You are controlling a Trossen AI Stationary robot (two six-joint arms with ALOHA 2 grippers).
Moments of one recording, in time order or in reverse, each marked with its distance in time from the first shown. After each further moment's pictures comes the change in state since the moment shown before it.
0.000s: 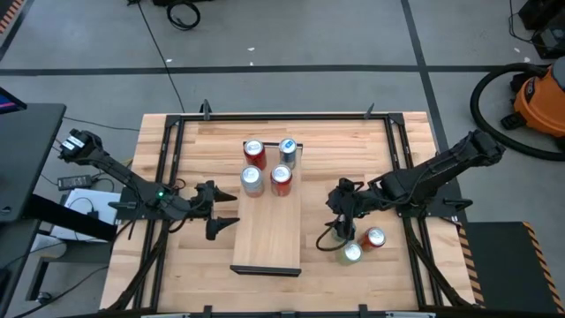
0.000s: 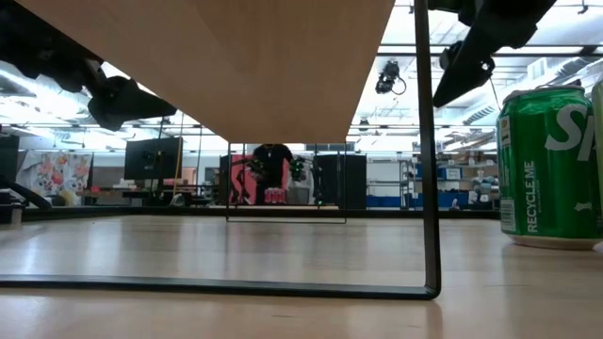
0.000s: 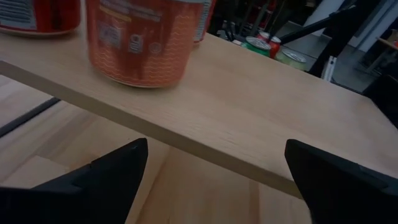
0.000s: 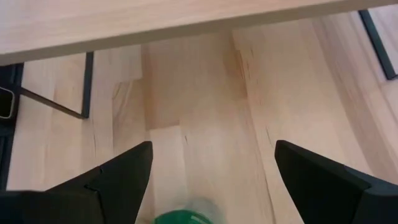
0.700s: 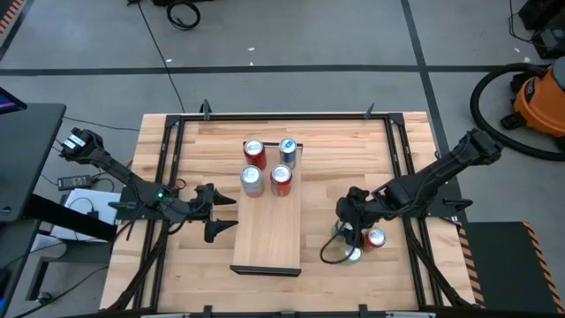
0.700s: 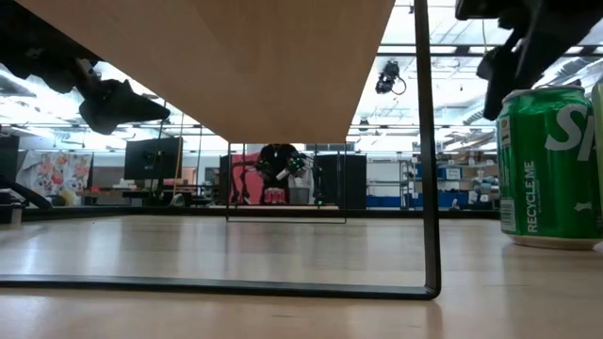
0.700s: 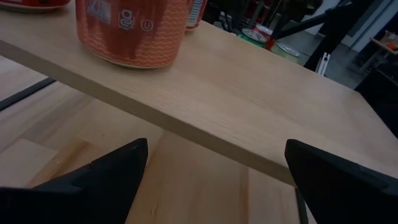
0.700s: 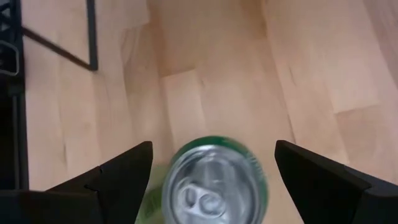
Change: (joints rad) left arm -0.031 0.000 0.000 -0.027 0.001 -0.068; right arm 0.106 0.000 0.000 -0.151 -0.028 0.183
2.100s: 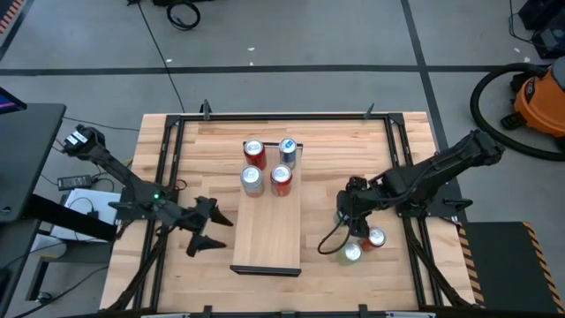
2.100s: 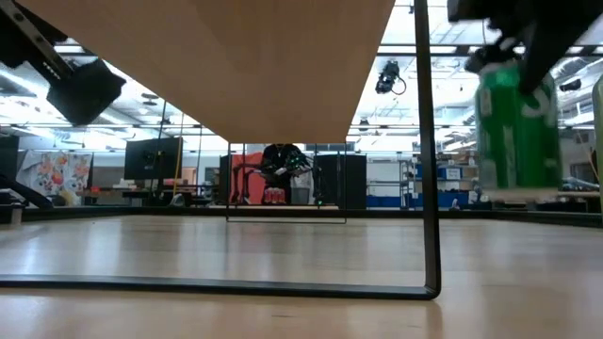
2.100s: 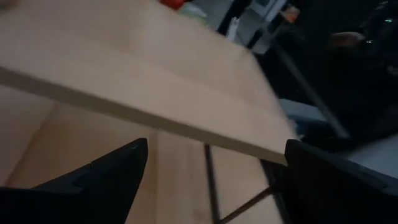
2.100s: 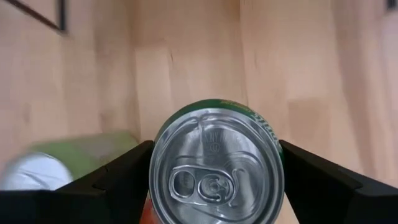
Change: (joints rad) left arm -0.089 -0.048 0.000 0.021 0.282 -0.028; right arm -0.107 0.003 0.102 -0.223 -0.072 -0.213
